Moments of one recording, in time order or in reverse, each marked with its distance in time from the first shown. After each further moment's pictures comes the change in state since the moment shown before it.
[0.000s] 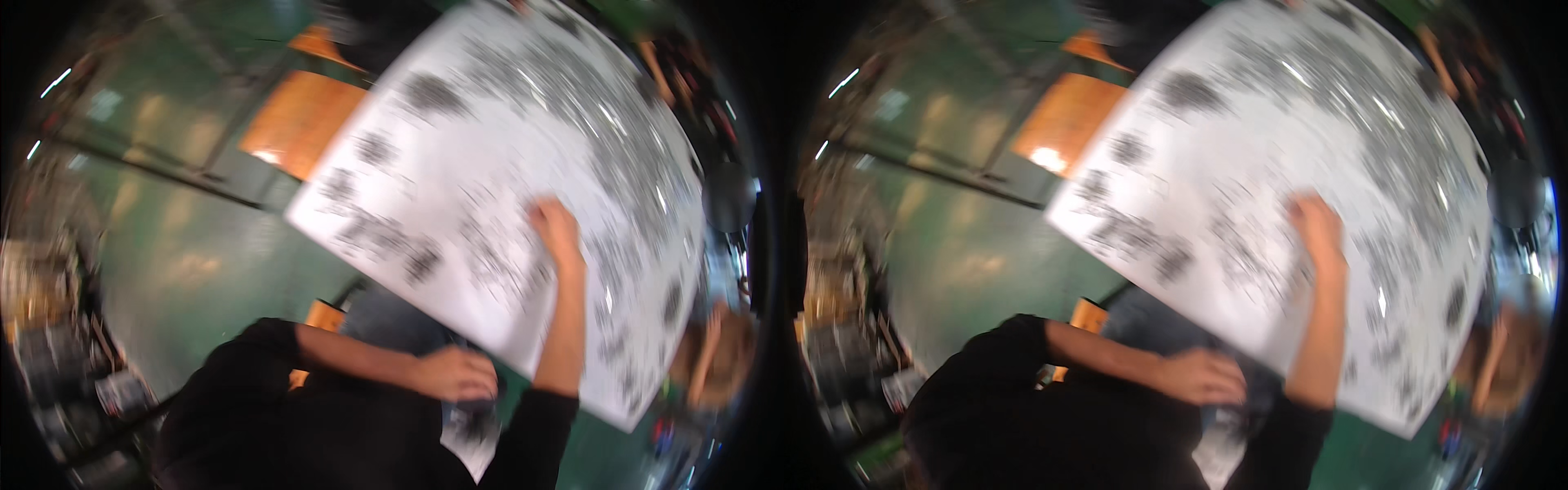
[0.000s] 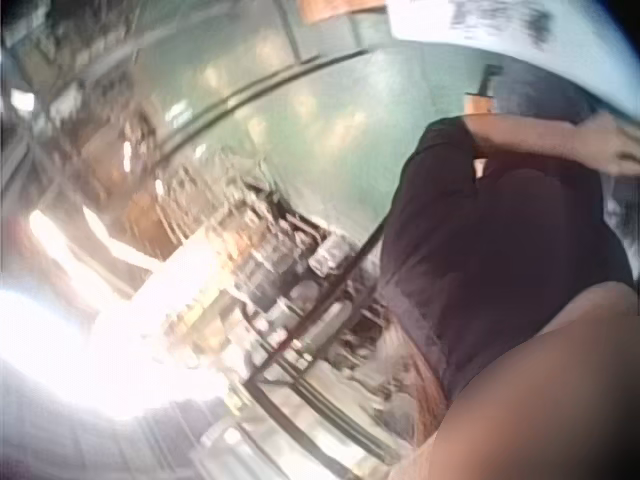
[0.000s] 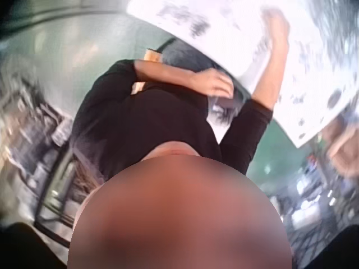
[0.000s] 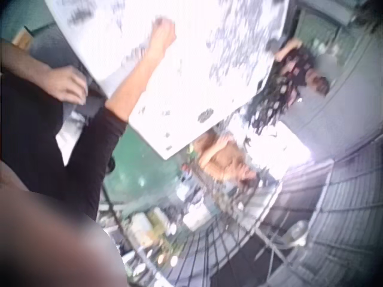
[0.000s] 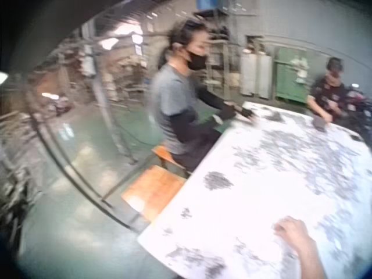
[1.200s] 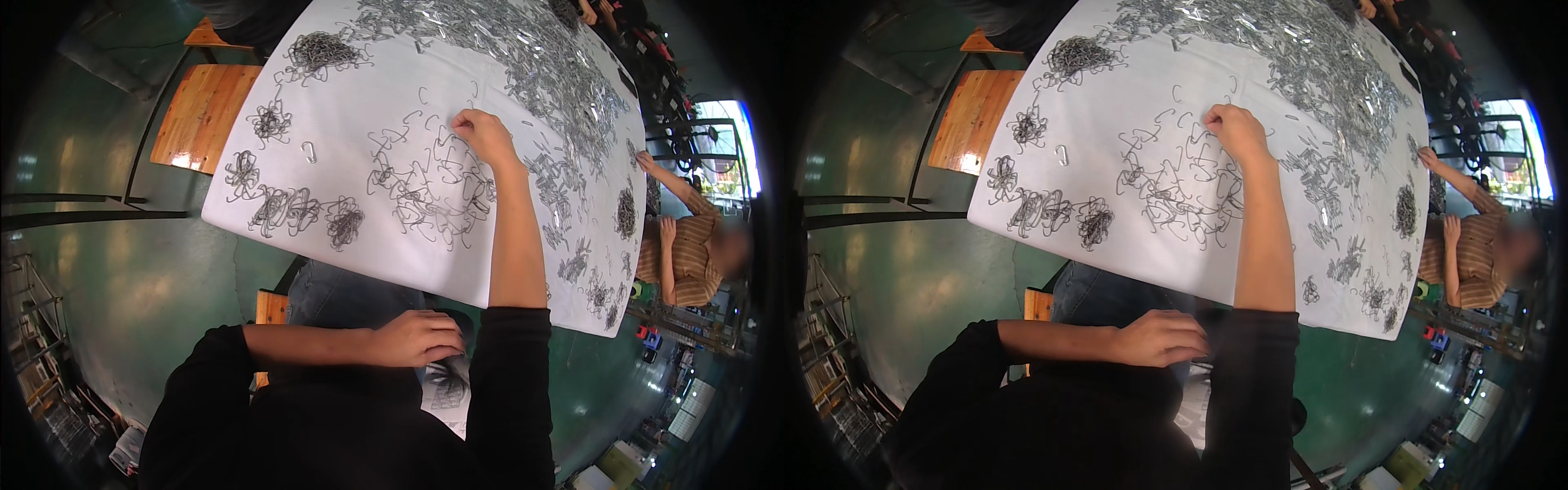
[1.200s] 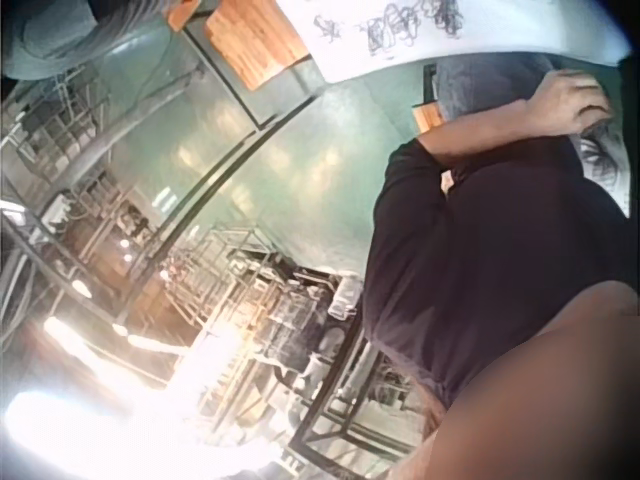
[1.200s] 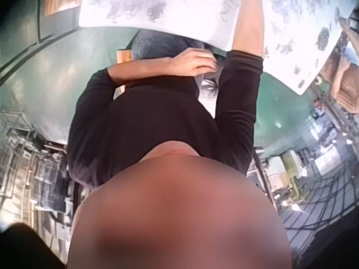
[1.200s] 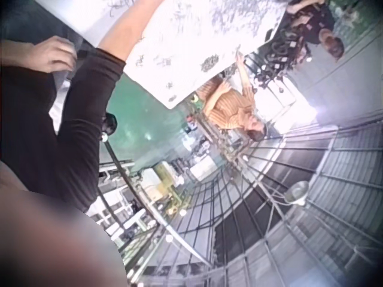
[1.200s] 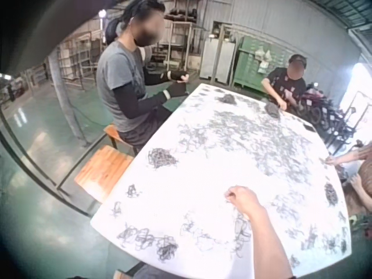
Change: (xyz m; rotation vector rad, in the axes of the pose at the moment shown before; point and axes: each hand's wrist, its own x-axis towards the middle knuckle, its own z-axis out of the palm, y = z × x) left_hand 0.012 0.009 0.005 -0.076 -0.043 -0.081; right_hand 0.036 0.003 -0.017 0.084 -0.122 0.296
